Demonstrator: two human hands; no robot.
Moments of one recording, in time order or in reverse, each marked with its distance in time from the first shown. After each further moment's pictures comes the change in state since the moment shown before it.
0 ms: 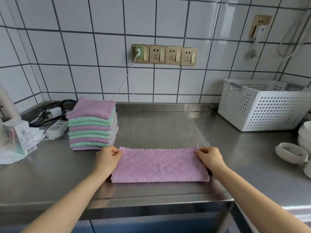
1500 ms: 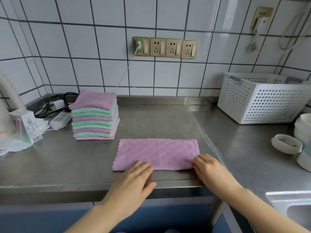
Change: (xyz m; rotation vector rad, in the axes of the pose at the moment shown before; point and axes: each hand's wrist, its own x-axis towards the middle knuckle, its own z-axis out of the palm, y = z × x) left_hand -0.132 0.034 -0.008 0.456 -0.414 0.561; right_hand -0.088 0.028 -0.028 -0.720 -0.044 -0.980
